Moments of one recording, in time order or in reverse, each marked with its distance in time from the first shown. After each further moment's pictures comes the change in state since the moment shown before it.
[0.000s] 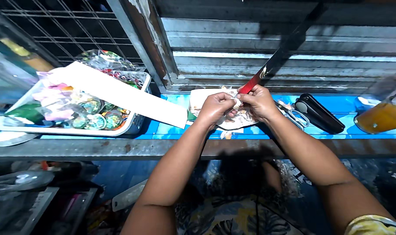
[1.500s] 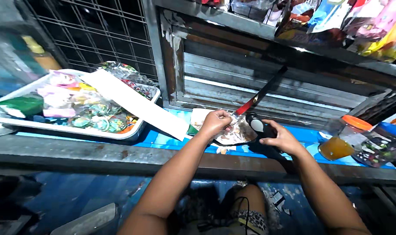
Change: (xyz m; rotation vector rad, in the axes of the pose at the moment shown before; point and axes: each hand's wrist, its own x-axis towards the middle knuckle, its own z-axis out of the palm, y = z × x) left_hand 0.000 0.004 -0.005 0.040 0.017 0.062; right_hand -0.065 -0.059 -0.074 -0.842 -0.127 0.112
